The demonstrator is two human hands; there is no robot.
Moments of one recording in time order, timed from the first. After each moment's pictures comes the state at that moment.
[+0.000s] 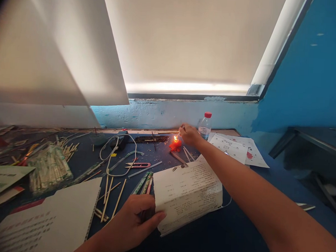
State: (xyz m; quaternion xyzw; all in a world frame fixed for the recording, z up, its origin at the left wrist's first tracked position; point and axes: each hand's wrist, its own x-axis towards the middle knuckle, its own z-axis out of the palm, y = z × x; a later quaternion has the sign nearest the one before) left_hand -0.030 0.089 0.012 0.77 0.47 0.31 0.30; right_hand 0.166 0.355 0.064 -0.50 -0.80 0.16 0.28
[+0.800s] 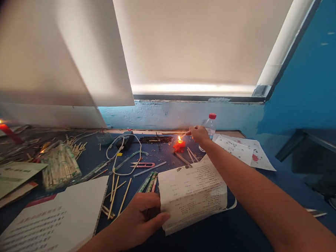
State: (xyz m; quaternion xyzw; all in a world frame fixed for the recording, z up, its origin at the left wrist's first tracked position) left_hand -0.032 0.091 0.009 0.76 0.45 0.32 0.34; right_hand 0.173 0.363 0.059 -0.57 -0.64 0.36 0.36
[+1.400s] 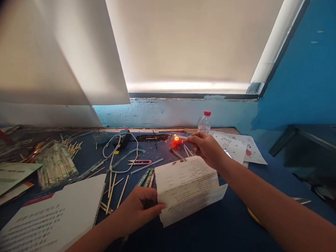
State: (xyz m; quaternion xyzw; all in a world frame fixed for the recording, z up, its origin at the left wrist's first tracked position) left_hand -0.034 0.095 0.010 0.67 0.45 0.32 0.49; right_hand 0.209 0.241 0.090 -0.43 -0.57 0.56 0.43
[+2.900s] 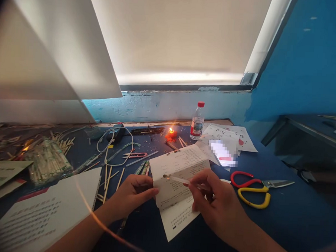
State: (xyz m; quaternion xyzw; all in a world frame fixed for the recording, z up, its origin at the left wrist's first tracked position) left_hand -0.034 0.101 0.004 0.58 0.39 0.39 0.60; right_hand 0.254 0.086 0.031 -0.47 -0.69 0.39 0.38
